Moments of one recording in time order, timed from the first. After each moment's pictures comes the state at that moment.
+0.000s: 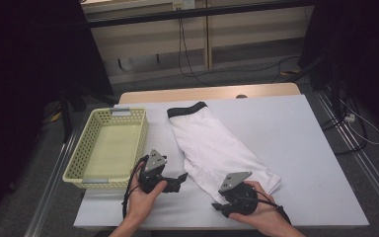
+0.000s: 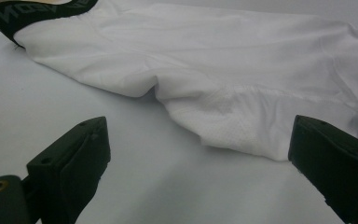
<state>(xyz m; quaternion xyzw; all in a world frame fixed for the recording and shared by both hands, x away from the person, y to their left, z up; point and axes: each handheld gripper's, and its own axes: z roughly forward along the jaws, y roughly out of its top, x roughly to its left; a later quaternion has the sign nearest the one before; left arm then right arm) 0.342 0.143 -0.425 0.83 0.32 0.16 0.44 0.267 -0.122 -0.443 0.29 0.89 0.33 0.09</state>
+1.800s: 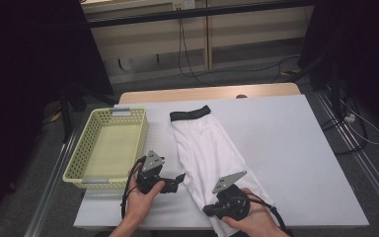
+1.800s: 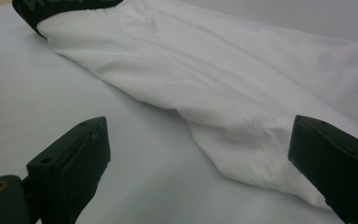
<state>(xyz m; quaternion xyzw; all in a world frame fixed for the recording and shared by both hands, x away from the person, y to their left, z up) 0.342 0.150 -0.430 0.82 0.33 0.15 0.44 0.259 -0.101 -0.433 0.32 0.86 0.39 -0.05</state>
